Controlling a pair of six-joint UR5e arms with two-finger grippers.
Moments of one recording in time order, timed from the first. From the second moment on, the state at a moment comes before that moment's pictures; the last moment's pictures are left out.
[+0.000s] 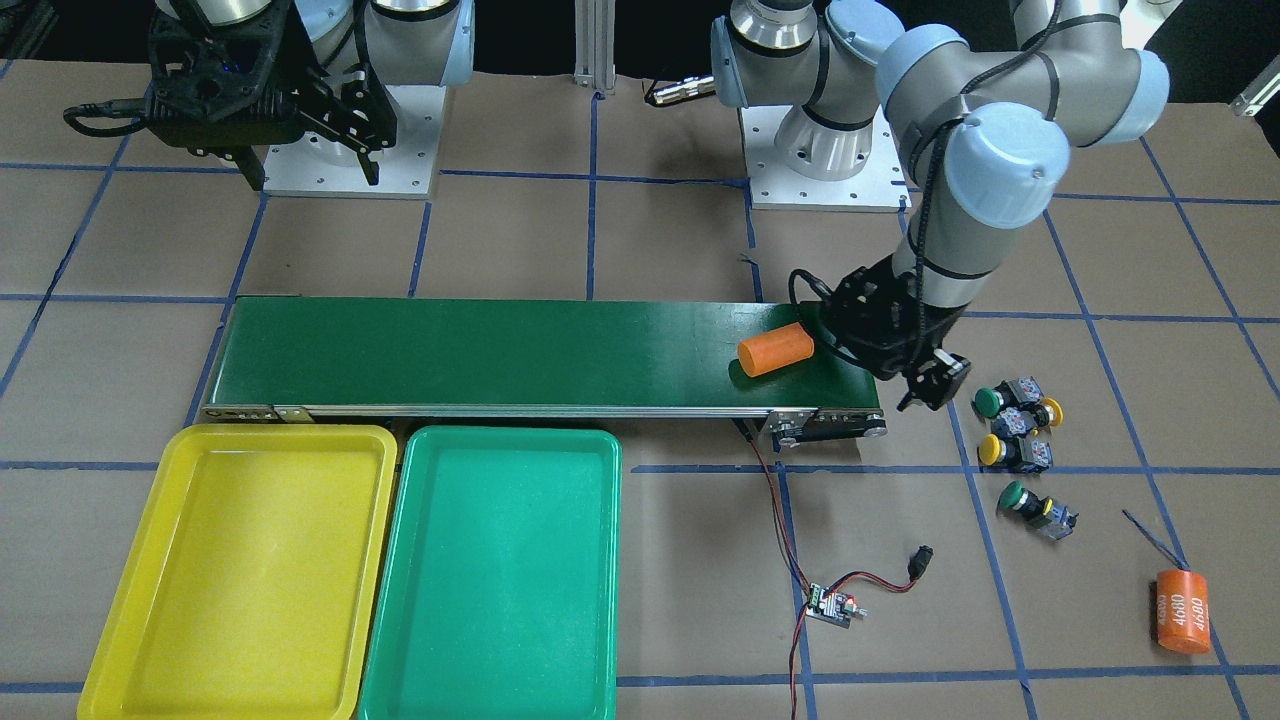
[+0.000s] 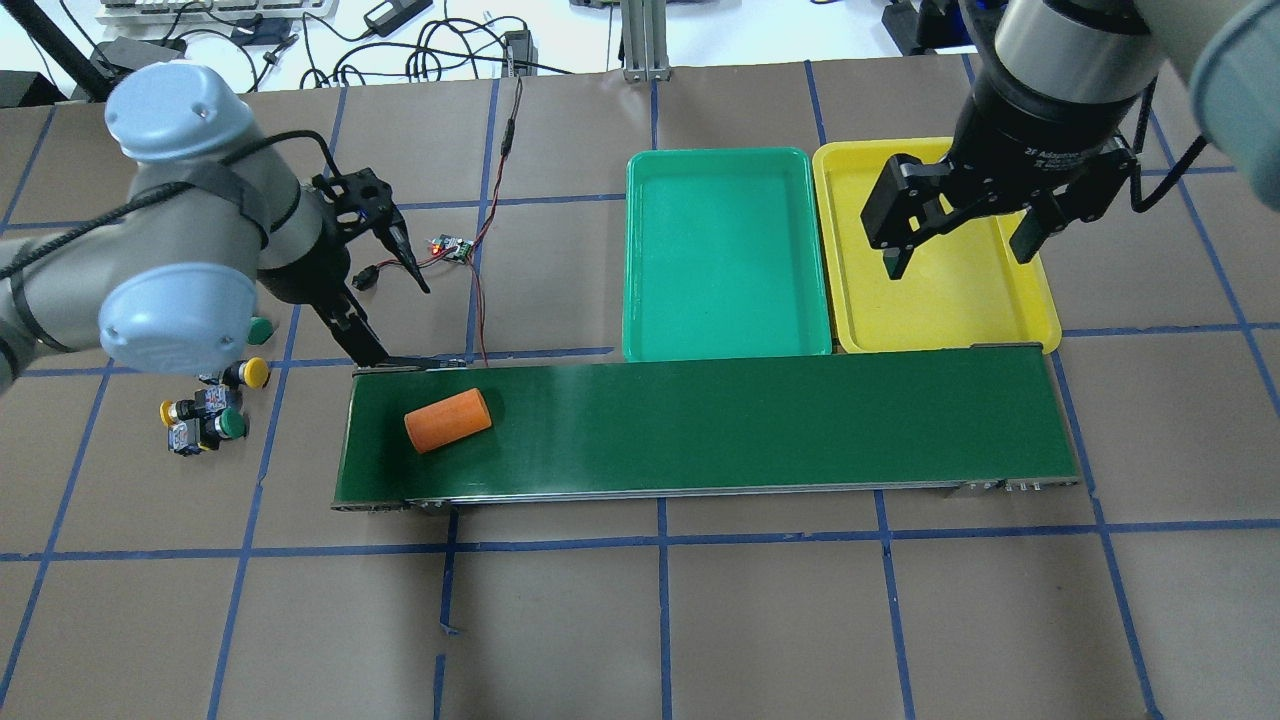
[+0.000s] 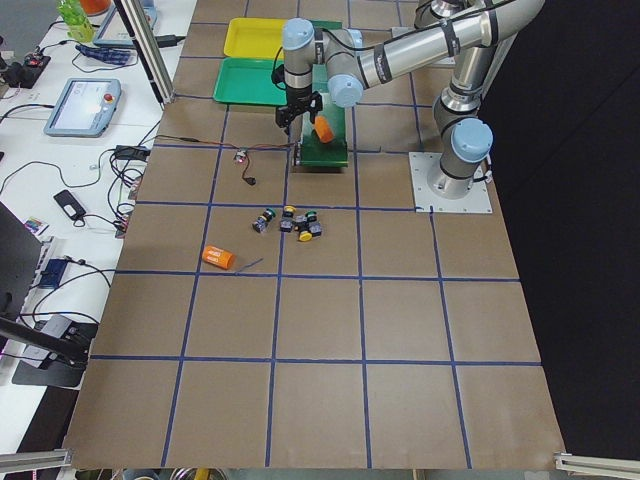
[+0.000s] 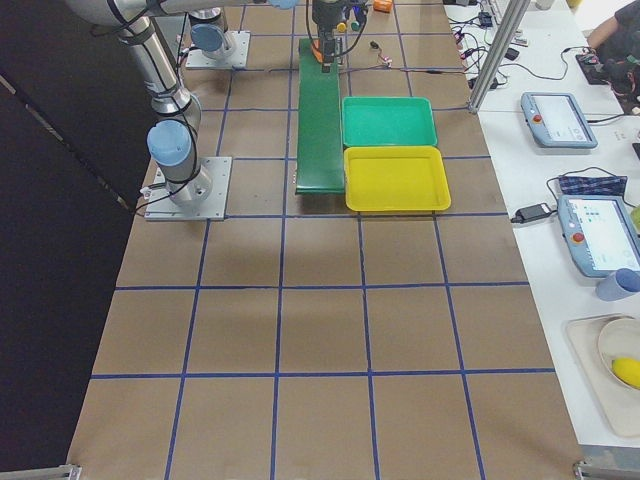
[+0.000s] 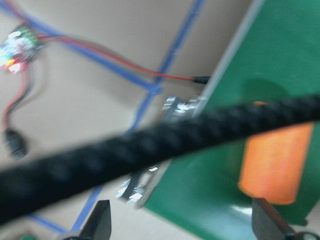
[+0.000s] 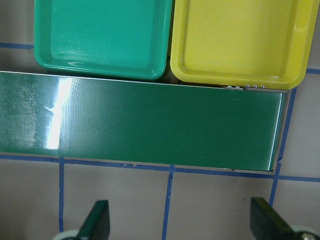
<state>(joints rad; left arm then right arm) -1.43 -1.69 -1.85 -1.16 1.60 1.05 1.61 -1.65 1.55 -1.42 -1.57 -0.05</state>
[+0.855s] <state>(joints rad) -1.10 -2.20 -1.31 -1.13 1.61 0.95 1.64 -1.66 1.58 -1.43 -1.56 -0.09</state>
